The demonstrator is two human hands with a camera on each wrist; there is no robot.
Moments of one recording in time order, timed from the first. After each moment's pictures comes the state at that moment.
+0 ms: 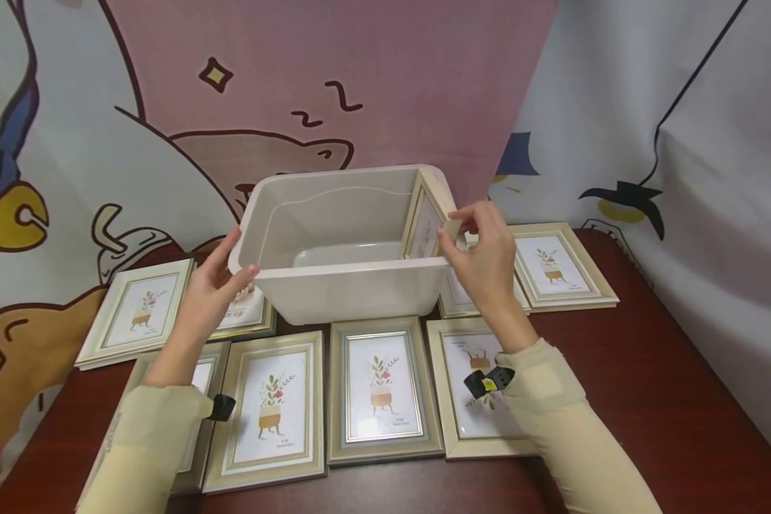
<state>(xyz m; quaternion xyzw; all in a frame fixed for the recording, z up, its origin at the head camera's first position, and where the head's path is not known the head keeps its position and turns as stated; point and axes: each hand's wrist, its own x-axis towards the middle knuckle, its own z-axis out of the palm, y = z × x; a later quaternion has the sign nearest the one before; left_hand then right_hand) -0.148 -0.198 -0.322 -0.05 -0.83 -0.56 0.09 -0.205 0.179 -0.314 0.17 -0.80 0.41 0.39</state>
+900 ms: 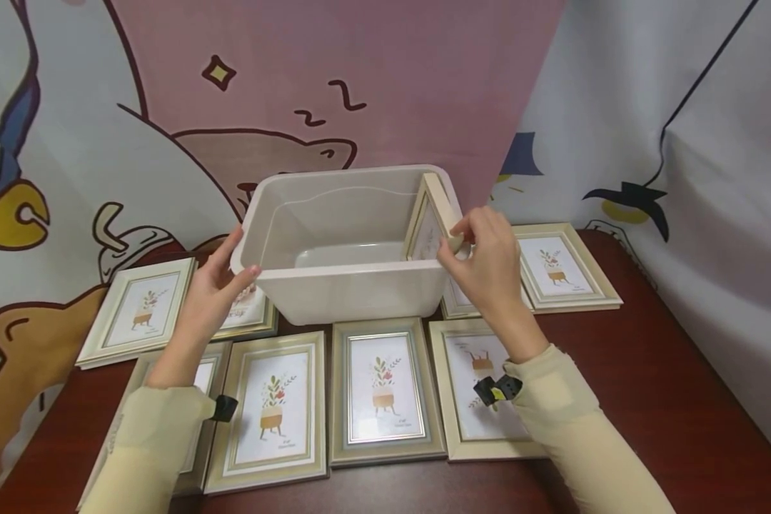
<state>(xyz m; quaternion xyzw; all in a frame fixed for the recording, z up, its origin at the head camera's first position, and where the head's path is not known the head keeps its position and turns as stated) -0.151 -0.200 -0.327 -0.06 -0.82 -0.56 0.10 -0.197 0.181 -0.309 0.20 -0.84 0.32 0.40</state>
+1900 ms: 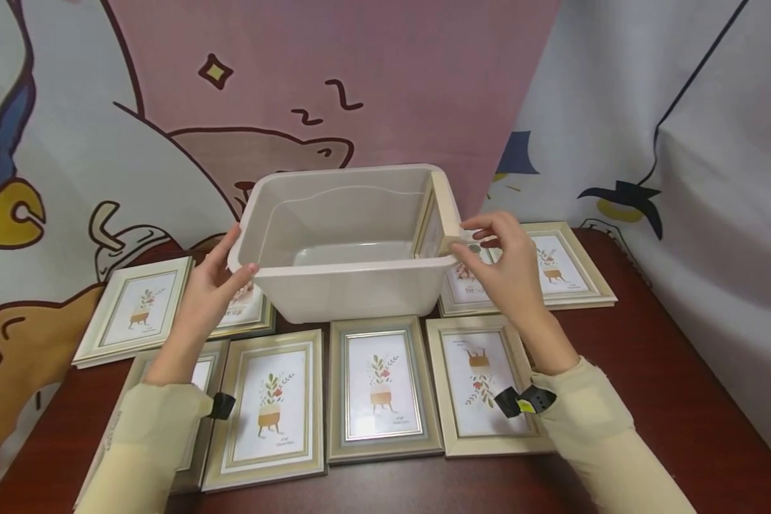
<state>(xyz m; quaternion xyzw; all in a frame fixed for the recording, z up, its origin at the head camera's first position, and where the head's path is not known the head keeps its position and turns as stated) -0.149 -0.198 -0.323 -0.06 -0.82 -0.56 0.09 -0.178 0.208 -0.305 0.18 -0.84 0.43 0.28</state>
